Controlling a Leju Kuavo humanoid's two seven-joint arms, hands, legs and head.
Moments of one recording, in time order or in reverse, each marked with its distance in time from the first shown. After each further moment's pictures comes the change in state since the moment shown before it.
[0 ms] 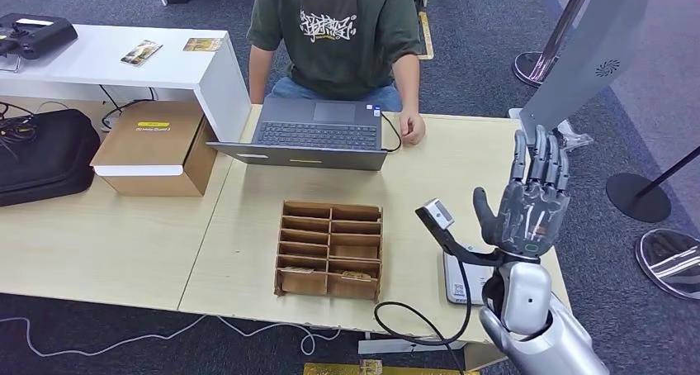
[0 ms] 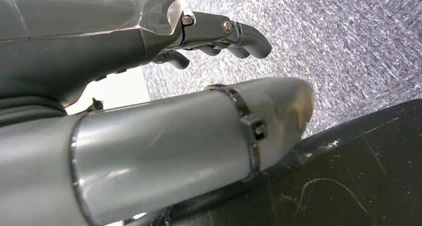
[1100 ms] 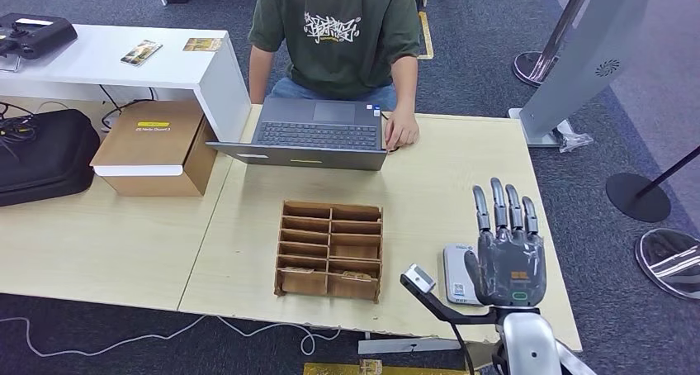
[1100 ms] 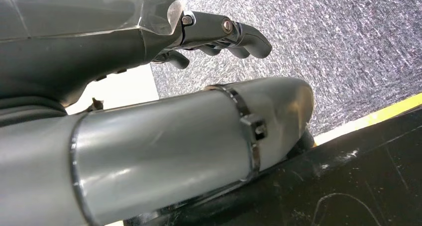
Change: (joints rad) left arm 0.005 0.008 0.033 0.000 0.067 -0.023 -0.006; right arm 0.199 -0.117 0.111 -0.298 0.000 0.443 0.001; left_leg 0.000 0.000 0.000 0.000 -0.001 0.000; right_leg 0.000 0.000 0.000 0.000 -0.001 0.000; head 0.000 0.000
